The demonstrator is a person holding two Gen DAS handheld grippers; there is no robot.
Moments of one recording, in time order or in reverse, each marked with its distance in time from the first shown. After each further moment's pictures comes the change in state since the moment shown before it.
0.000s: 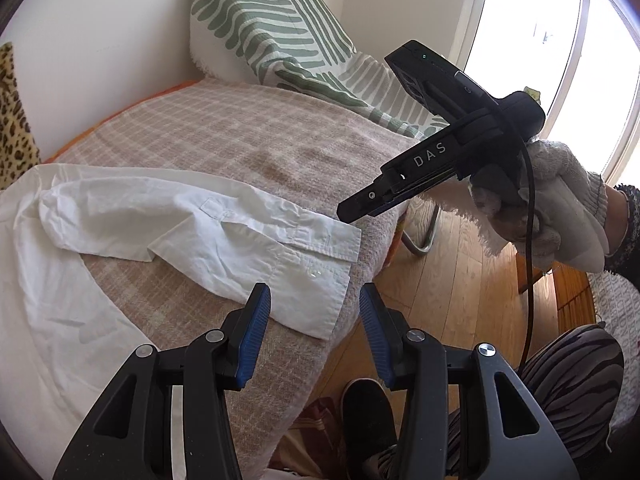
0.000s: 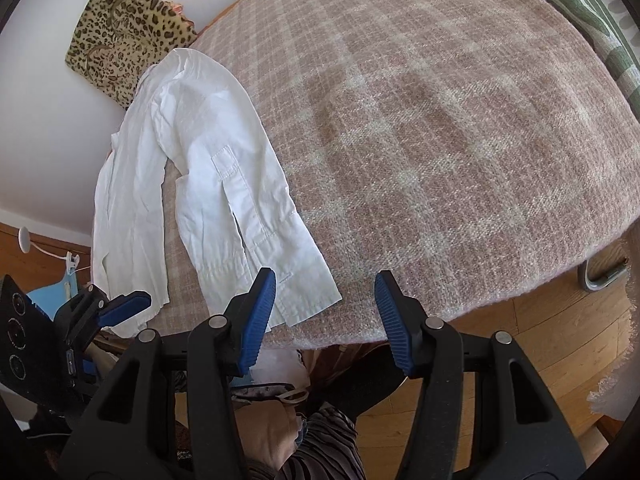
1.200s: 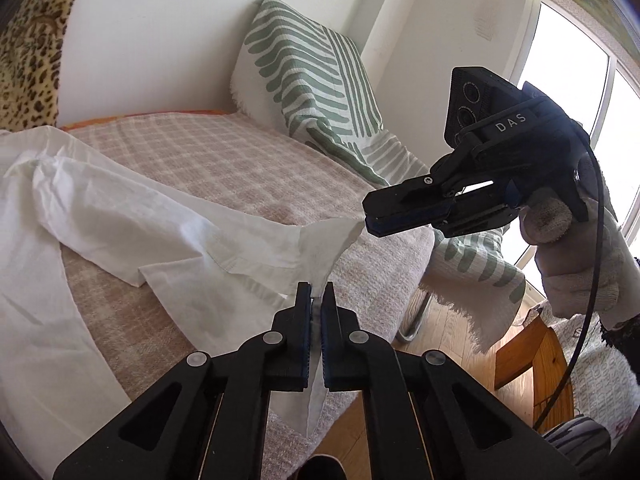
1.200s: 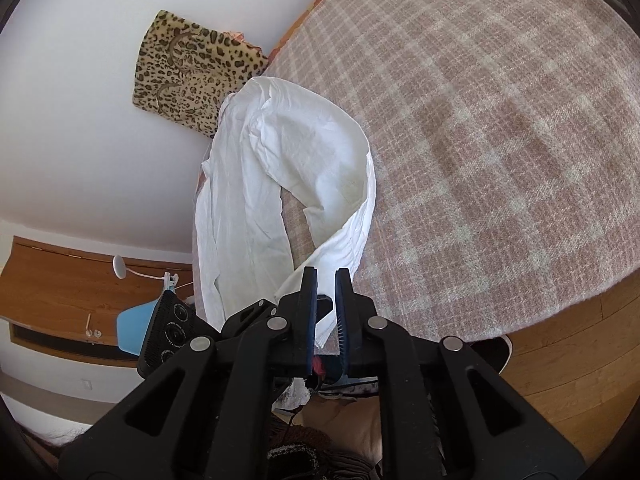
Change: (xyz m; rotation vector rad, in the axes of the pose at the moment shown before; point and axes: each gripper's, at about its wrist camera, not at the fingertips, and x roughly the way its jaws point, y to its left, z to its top) left arm 0.008 0.040 -0.002 -0.263 -0.283 -0.066; right arm -0.039 0.024 0.033 0.102 -0.005 0.353
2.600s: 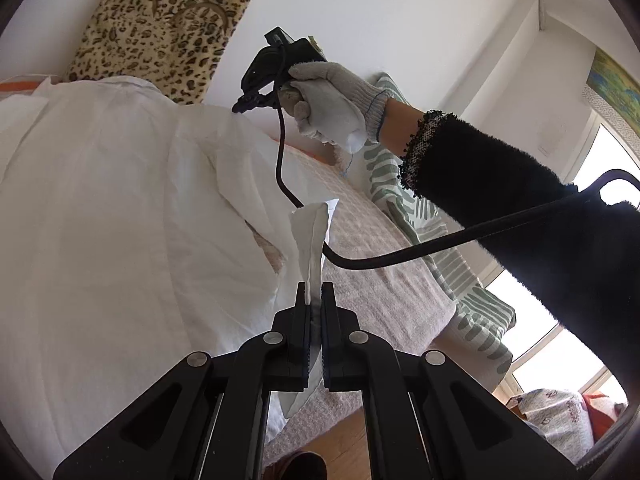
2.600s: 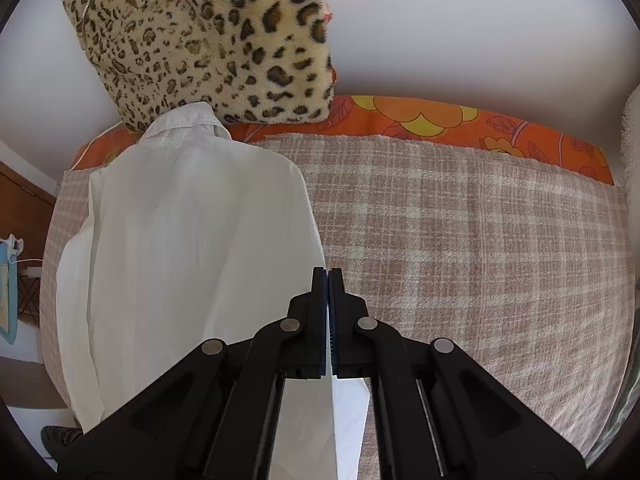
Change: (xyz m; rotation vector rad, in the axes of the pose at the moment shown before) left arm -0.119 0.065 -0.043 -0.351 -0.197 0.125; right arm 0.297 0.250 0.258 -0.530 0.084 -0.564
